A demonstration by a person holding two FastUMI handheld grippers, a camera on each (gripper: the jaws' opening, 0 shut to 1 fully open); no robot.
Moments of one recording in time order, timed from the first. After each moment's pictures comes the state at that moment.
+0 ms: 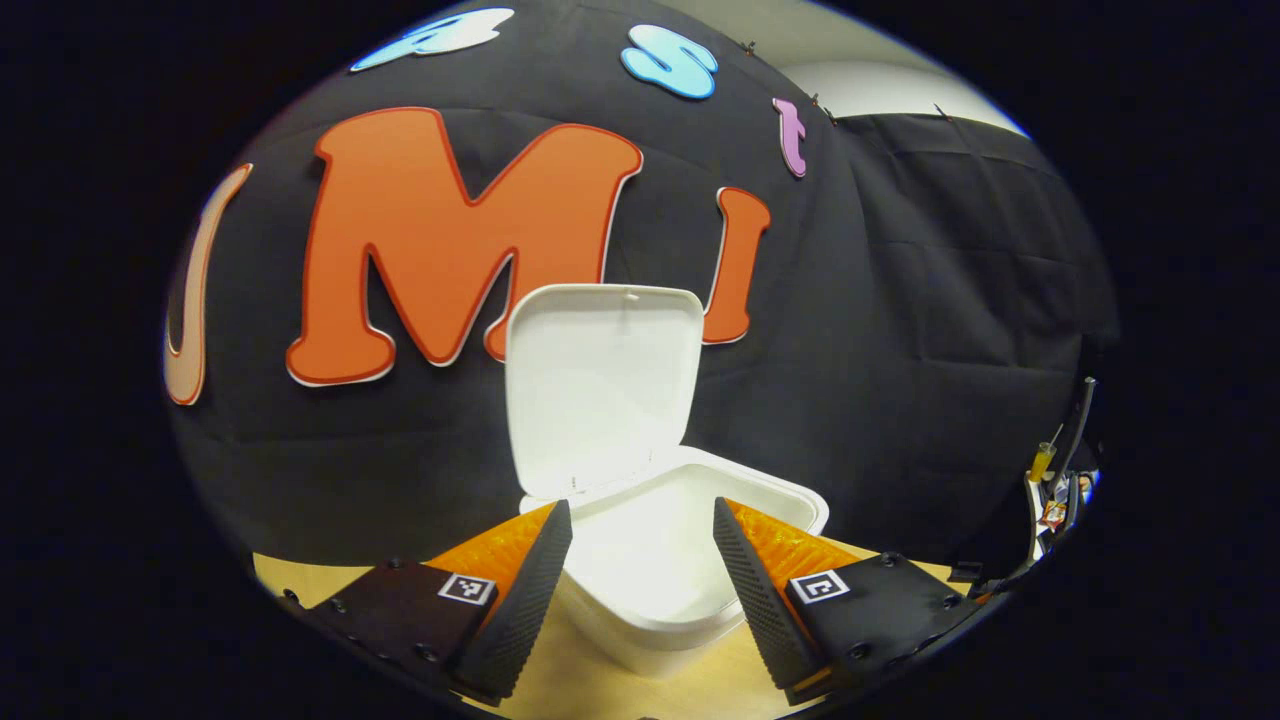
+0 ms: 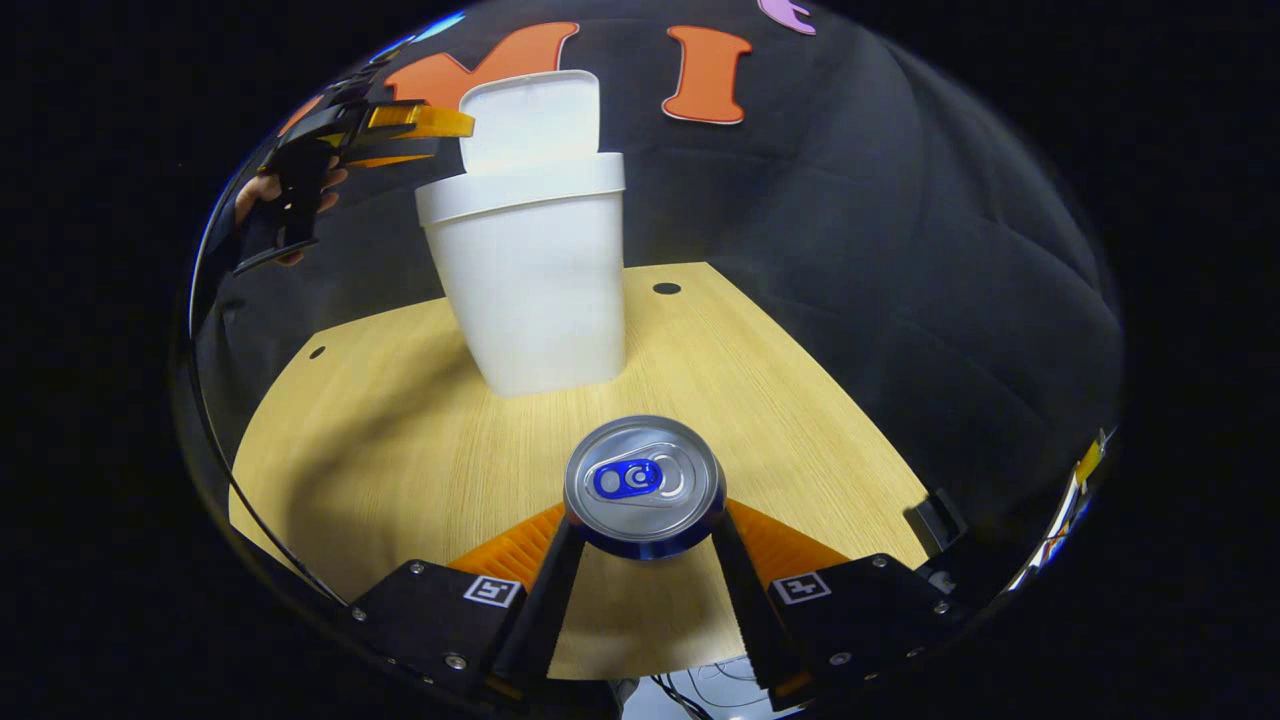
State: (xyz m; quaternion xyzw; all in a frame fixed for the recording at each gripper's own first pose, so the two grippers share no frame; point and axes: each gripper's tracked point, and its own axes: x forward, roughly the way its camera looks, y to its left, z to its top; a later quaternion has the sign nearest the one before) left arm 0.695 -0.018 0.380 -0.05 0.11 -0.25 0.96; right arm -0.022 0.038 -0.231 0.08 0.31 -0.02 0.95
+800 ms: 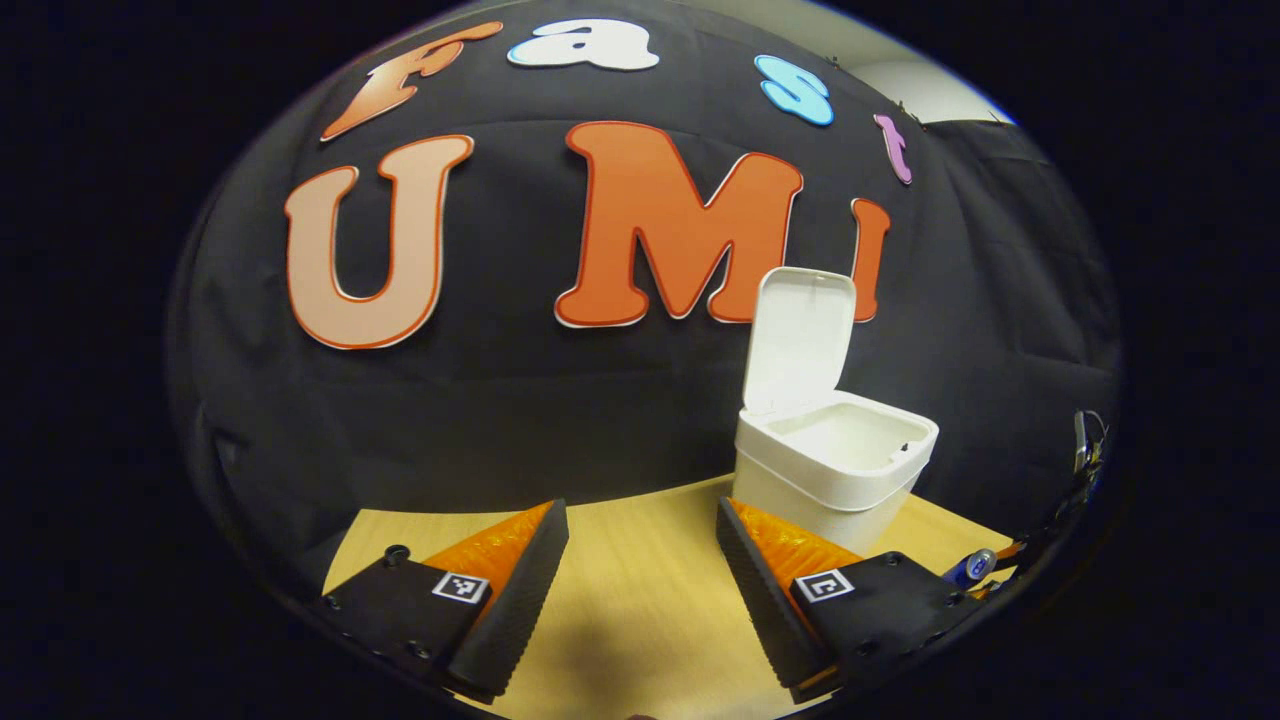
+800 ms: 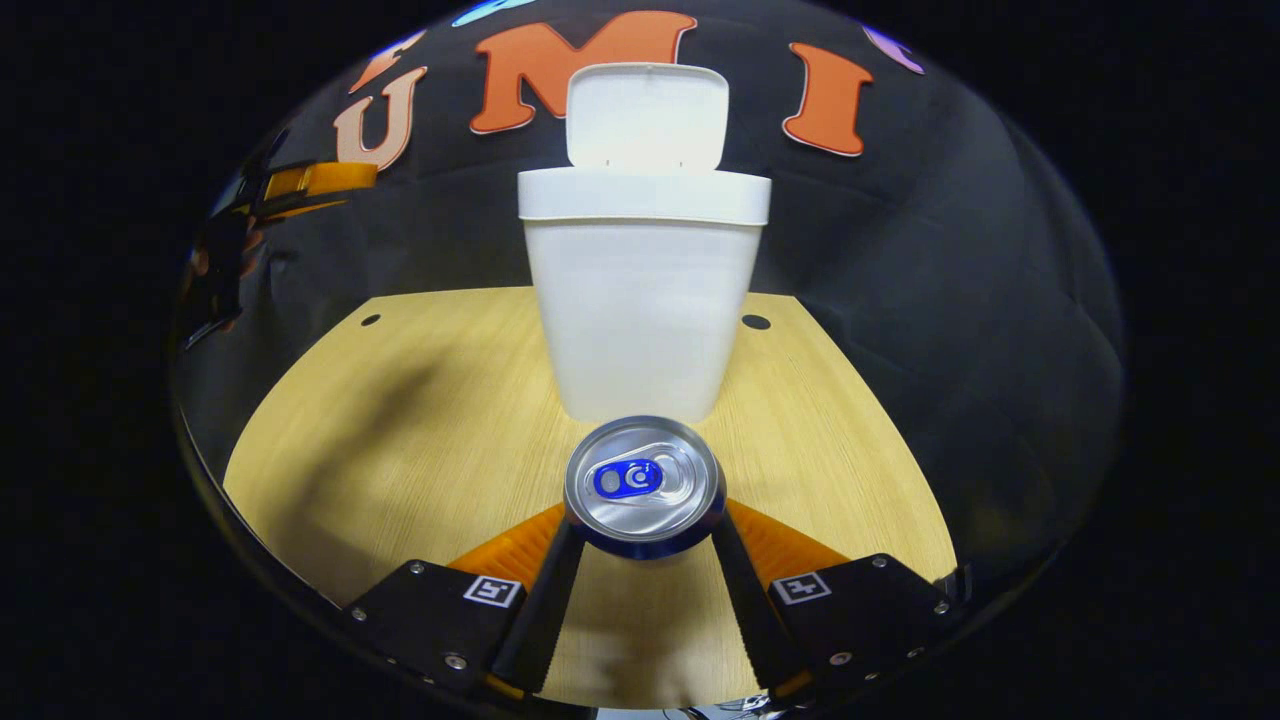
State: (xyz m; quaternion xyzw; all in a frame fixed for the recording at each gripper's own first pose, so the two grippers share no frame) left arm 0.603 0.186 0.337 -0.03 0.15 -0.07 0.99; right arm 0.023 0.101 -0.203 0.01 0.29 0.07 0.95
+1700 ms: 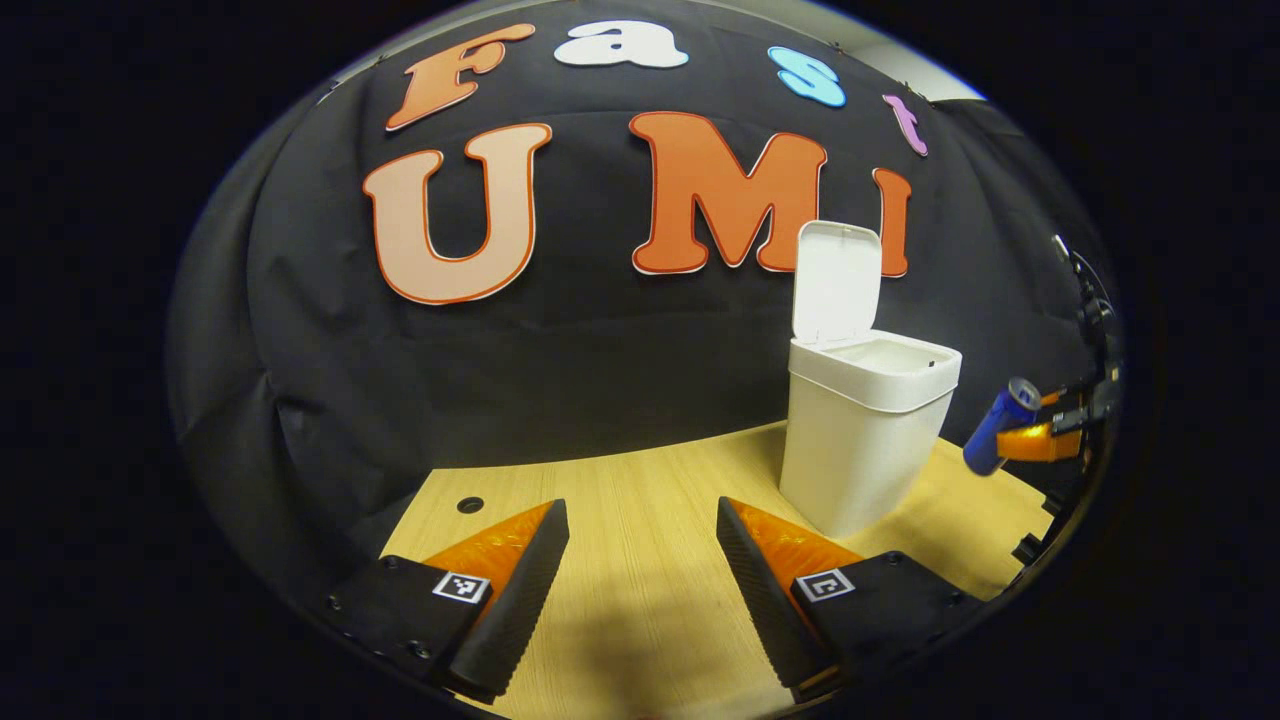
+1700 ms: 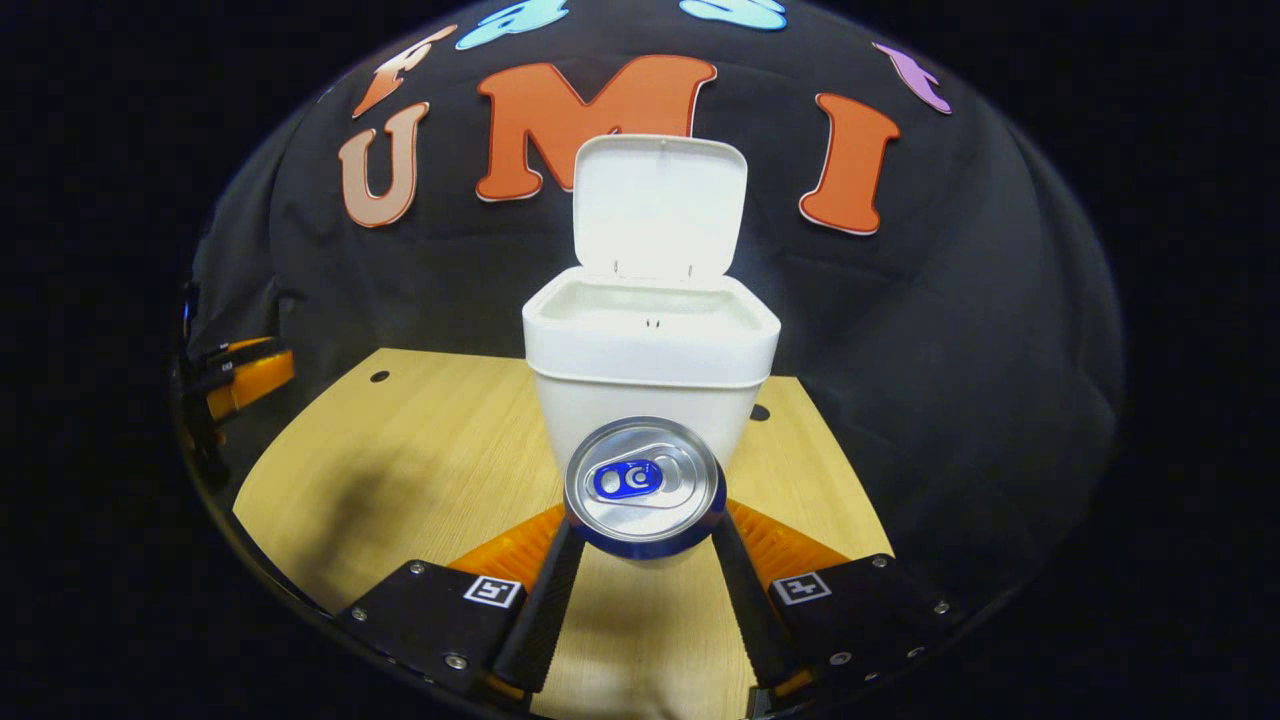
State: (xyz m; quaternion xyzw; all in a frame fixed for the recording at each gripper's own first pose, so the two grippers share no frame) left arm 0.505 0.246 0.290 -0.01 0.19 -0.02 0.98; right arm 0.080 0.087 -0.083 0.01 0.21 0.07 0.97
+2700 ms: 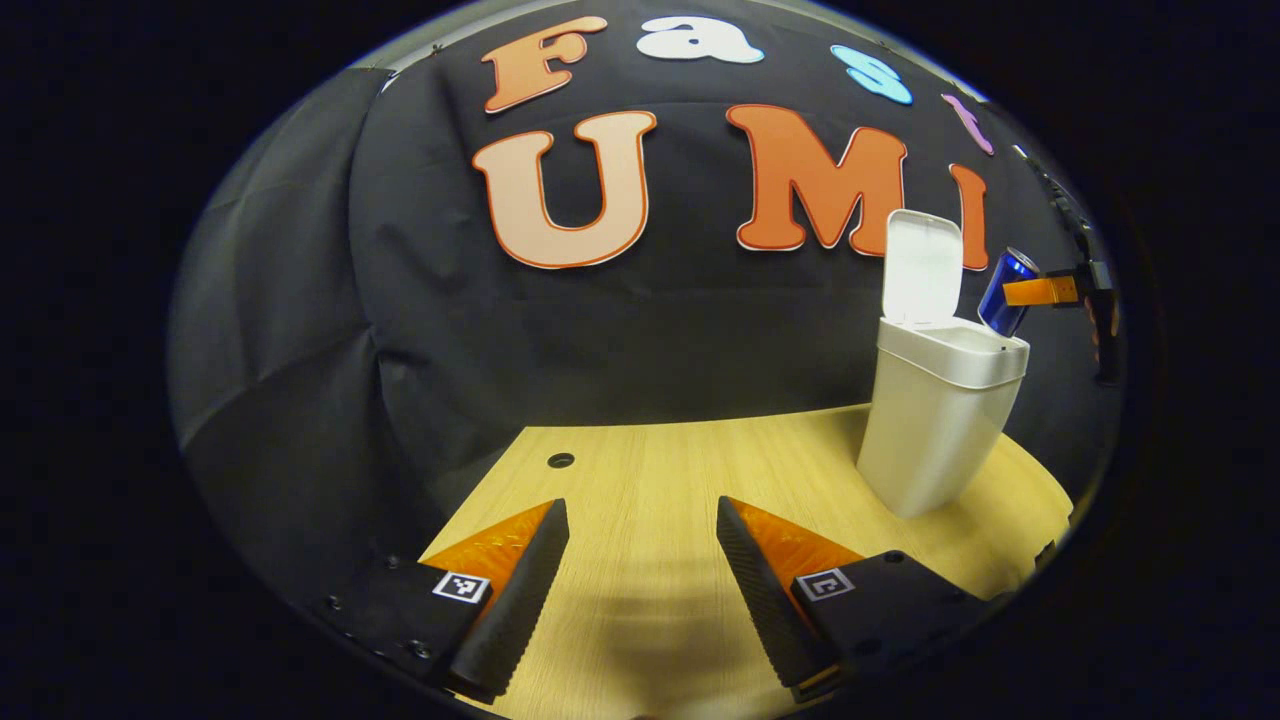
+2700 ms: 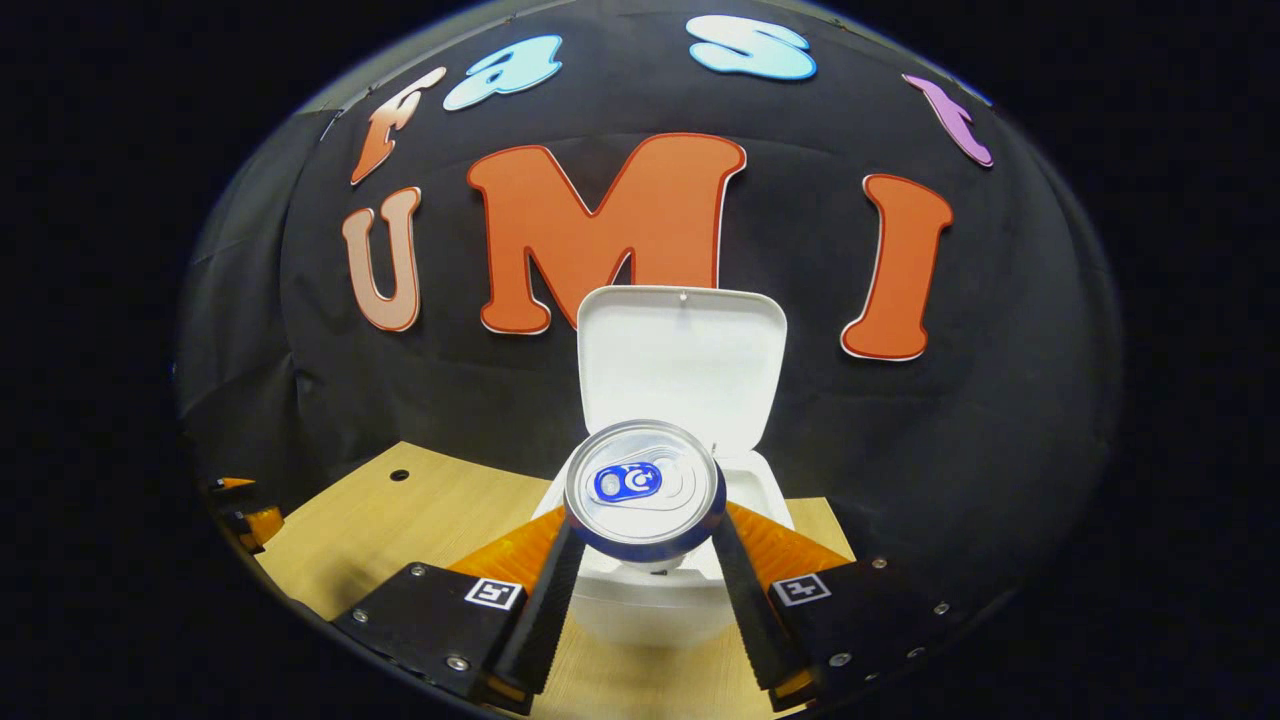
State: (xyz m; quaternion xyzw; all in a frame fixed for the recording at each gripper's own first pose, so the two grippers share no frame) left arm 0.450 0.307 0.270 -0.01 0.21 0.12 0.97; right arm 0.188 0.104 0.038 0.02 0.10 0.12 0.99
